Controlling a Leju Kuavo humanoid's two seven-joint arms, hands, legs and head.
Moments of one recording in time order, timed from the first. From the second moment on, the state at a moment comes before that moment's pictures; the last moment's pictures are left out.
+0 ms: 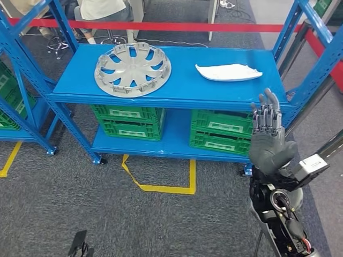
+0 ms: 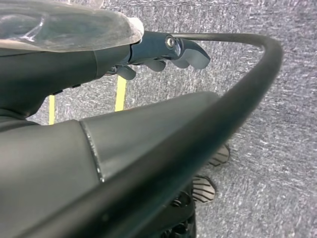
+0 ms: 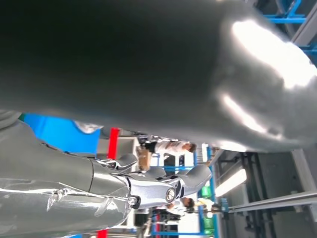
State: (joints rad) left arm -0.17 0.09 -0.82 -0.23 0.98 0.19 -0.08; right arm -0.24 -0.10 0.38 -1.66 -0.20 -0.11 -0.57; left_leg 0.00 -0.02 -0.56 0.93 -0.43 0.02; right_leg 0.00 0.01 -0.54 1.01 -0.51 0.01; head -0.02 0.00
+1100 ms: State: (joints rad) left arm -0.15 0.09 -0.82 -0.22 0.99 0.20 -0.08; right arm -0.25 -0.09 0.40 -1.64 -0.20 -0.12 -0.57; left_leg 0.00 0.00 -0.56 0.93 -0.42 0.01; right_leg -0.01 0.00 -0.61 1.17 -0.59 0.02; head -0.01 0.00
